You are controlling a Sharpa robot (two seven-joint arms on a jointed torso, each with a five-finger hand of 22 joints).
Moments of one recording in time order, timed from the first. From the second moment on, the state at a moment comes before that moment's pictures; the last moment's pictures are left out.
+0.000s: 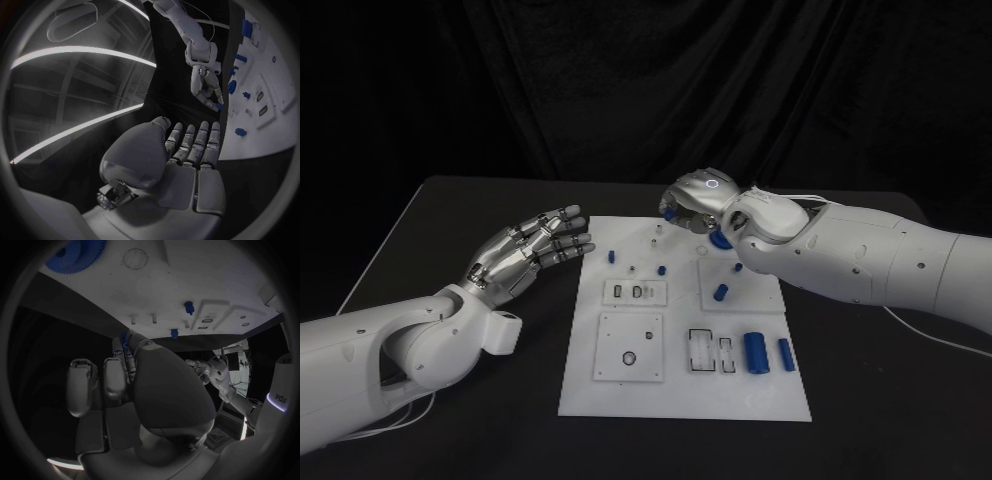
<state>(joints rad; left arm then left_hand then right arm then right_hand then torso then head) 1.22 -1.09 -0.21 1.68 0.01 0.01 0.68 1.41 0.22 0.09 0.24 0.62 0.40 0.11 0.23 0.06 0.18 0.23 0.61 0.07 0.35 0.28 0.41 0.06 0.10 0.37 0.29 0.20 0.09 1.39 -0.46 -0.23 1.12 -1.73 -0.49 -0.03 1.58 -0.11 0.31 0.19 0.17 1.01 0.12 0.17 0.18 1.14 0.07 0.14 0.06 1.45 -0.01 1.33 0.99 0.07 1.43 0.10 1.46 1.31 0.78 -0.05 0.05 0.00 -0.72</state>
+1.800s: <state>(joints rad) 1.22 -1.05 -0.21 1.64 0.01 0.02 0.68 1.41 0.22 0.11 0.23 0.62 0.41 0.11 0.23 0.06 0.17 0.23 0.60 0.07 0.35 0.28 0.41 0.06 0.08 0.37 0.29 0.20 0.09 1.35 -0.36 -0.22 0.99 -1.71 -0.42 -0.02 1.56 -0.11 0.32 0.20 0.16 1.00 0.11 0.15 0.18 1.14 0.08 0.11 0.06 1.45 -0.01 1.32 0.98 0.07 1.43 0.10 1.46 1.31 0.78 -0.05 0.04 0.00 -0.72</state>
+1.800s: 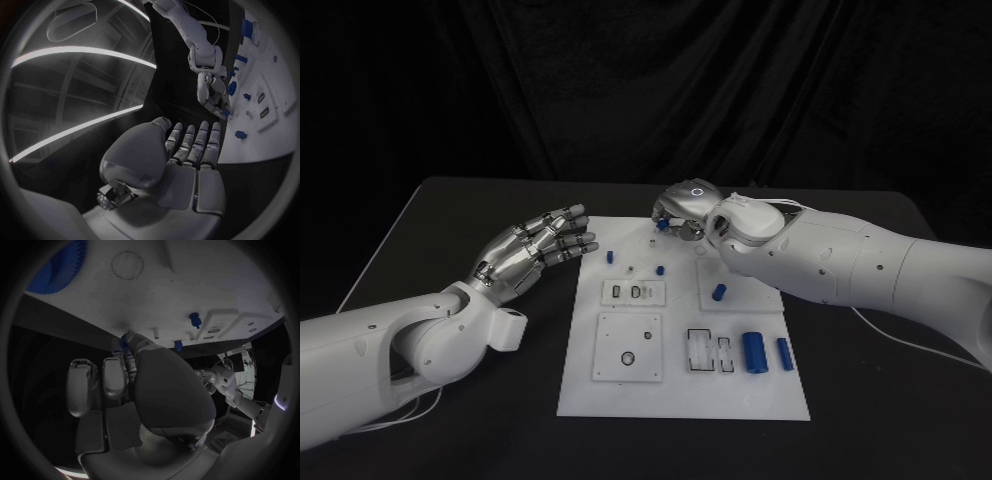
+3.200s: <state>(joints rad) 1.22 -1.05 -0.21 1.63 0.01 0.04 0.68 1.41 0.22 0.13 0.23 0.62 0.41 0.12 0.23 0.05 0.17 0.24 0.59 0.06 0.35 0.28 0.41 0.06 0.08 0.37 0.29 0.20 0.09 1.34 -0.36 -0.22 1.01 -1.70 -0.42 -0.03 1.54 -0.09 0.24 0.13 0.14 0.67 0.07 0.06 0.10 0.54 0.11 0.05 0.05 1.38 0.00 1.25 0.86 0.07 1.37 0.11 1.38 1.27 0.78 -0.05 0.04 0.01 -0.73</state>
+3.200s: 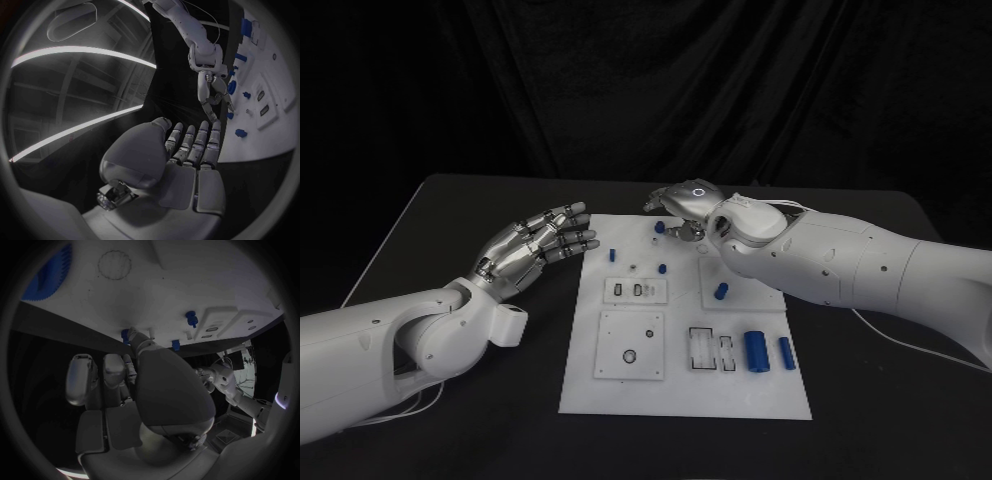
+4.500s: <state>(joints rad) 1.22 -1.08 -0.21 1.62 0.01 0.04 0.68 1.41 0.22 0.13 0.23 0.62 0.41 0.12 0.23 0.05 0.17 0.24 0.60 0.06 0.35 0.28 0.42 0.07 0.08 0.37 0.29 0.21 0.09 1.41 -0.81 -0.24 1.33 -1.48 -0.30 -0.11 1.33 -0.05 0.16 0.23 0.19 0.85 0.10 0.07 0.11 1.46 0.02 1.54 1.31 1.46 -0.03 1.55 1.31 0.06 1.44 0.08 1.45 1.31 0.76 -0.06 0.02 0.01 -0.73</state>
